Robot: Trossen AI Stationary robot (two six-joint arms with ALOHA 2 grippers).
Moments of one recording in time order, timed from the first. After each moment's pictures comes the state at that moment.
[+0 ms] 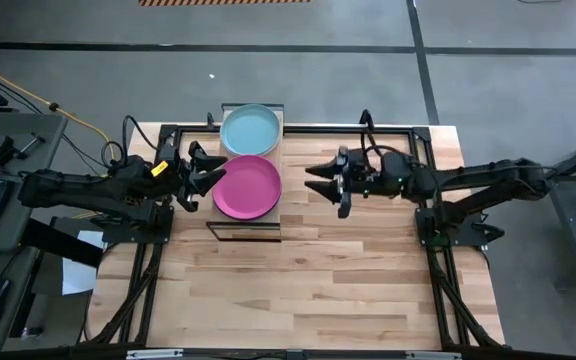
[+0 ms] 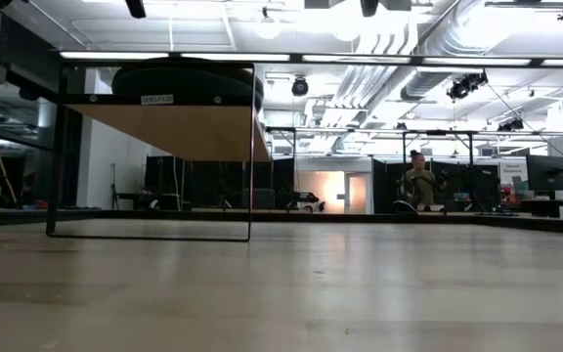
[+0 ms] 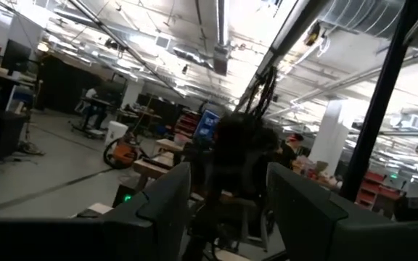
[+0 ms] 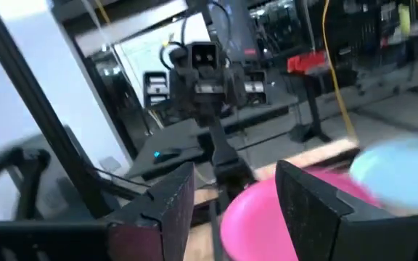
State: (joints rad) left arm -0.01 0.67 0.52 0.51 -0.18 -0.28; right arm 0.02 1.22 0.90 0.39 0.07 0.34
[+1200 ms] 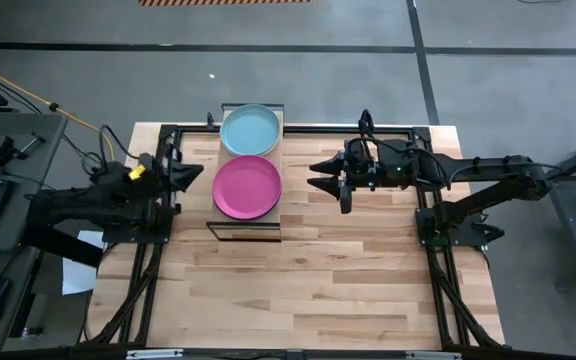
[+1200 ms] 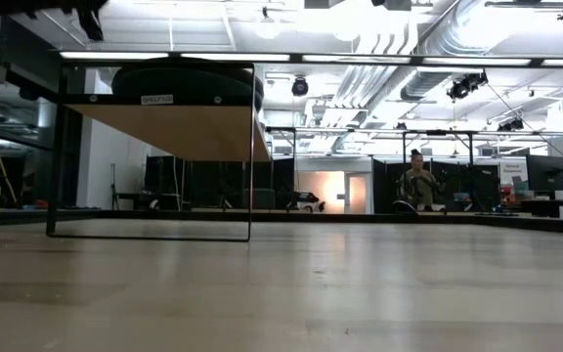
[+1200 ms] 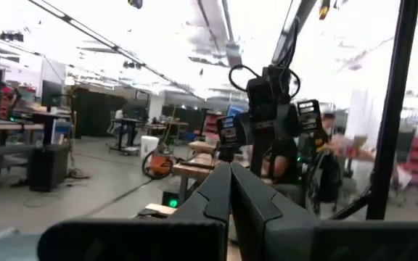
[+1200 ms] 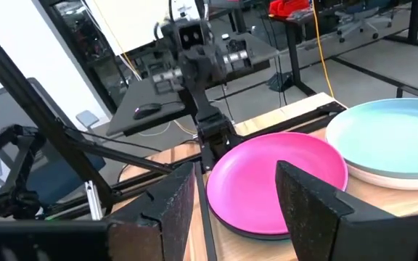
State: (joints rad) left arm 0.06 0.25 0.35 0.23 -0.15 -0.08; right arm 0.01 1.22 1.18 -0.12 0.08 0.34
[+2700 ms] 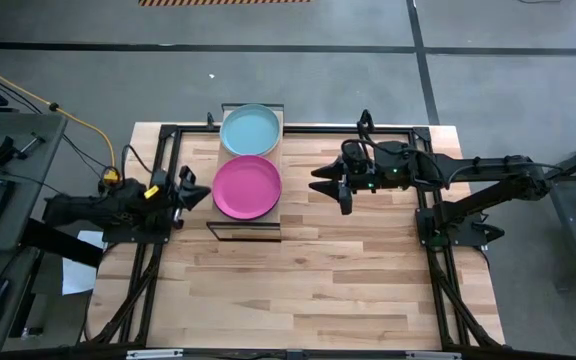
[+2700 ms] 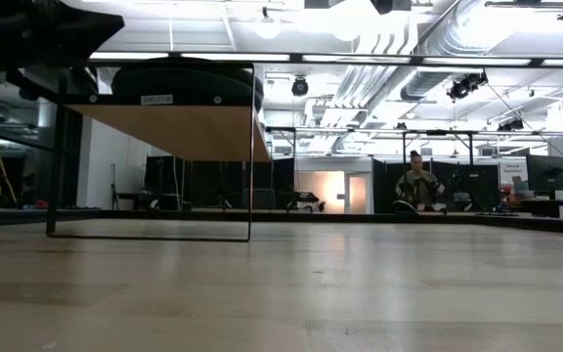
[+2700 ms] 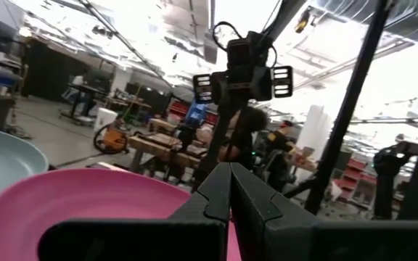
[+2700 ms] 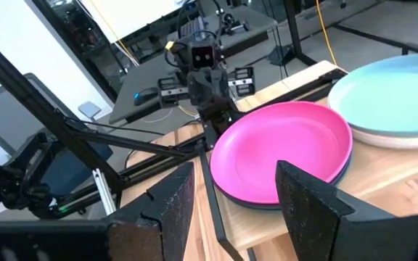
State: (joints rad) left arm -0.01 0.00 0.02 0.31 -0.12 -0.30; right arm 0.01 1.22 1.18 -0.20 0.06 0.43
